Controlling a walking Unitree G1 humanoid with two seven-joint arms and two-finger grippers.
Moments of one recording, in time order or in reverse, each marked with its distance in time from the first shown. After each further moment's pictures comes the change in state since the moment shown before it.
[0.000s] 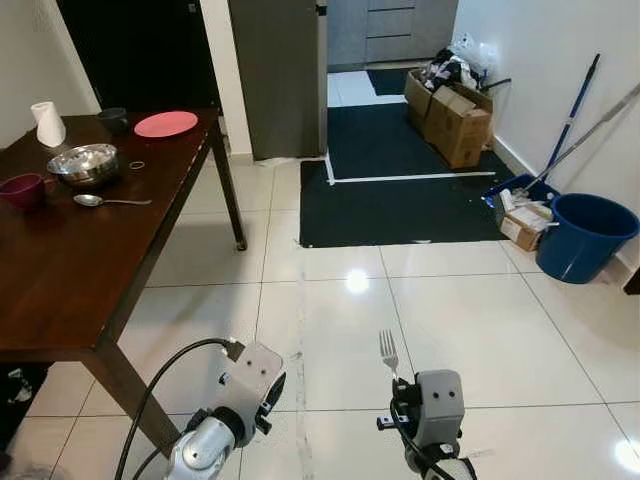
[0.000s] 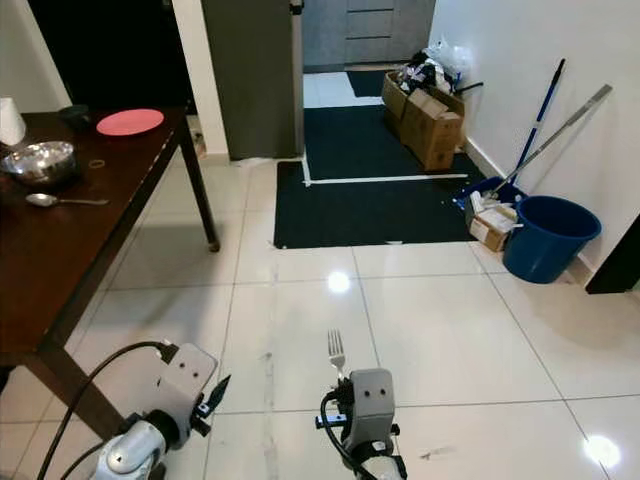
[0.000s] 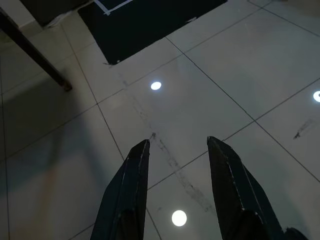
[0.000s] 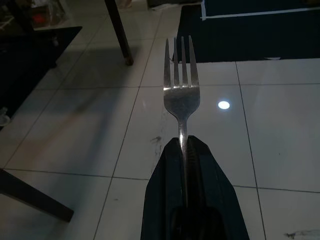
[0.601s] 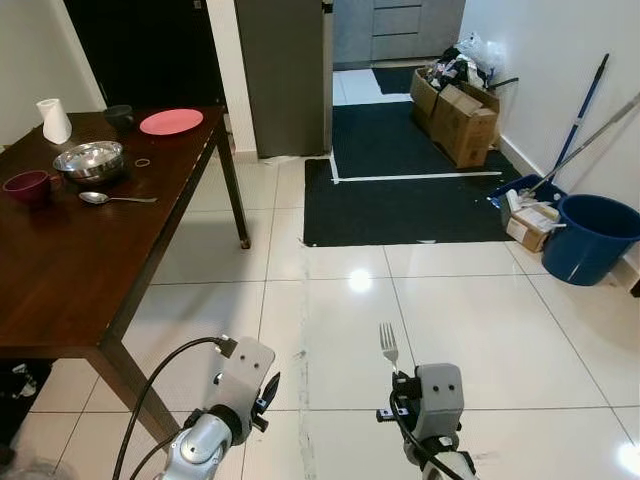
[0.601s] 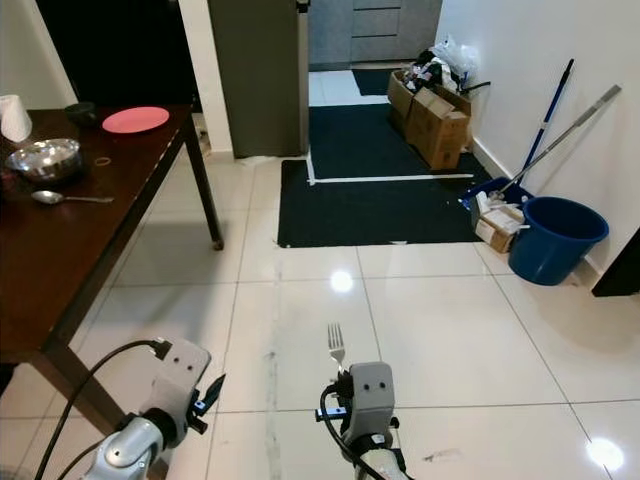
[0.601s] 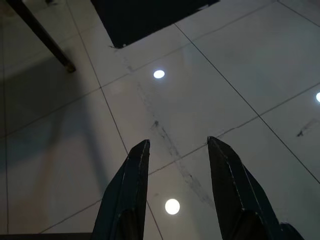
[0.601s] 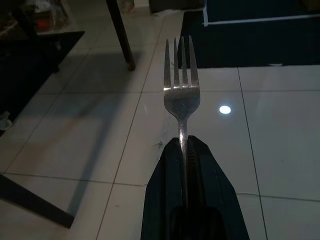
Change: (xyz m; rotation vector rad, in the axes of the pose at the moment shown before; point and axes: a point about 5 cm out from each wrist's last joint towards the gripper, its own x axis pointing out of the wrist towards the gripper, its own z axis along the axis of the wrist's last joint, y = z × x) left arm -0.001 0.006 -0.003 -0.051 0.046 0.028; right arm 0.003 0.001 0.008 0.002 -0.029 -0.006
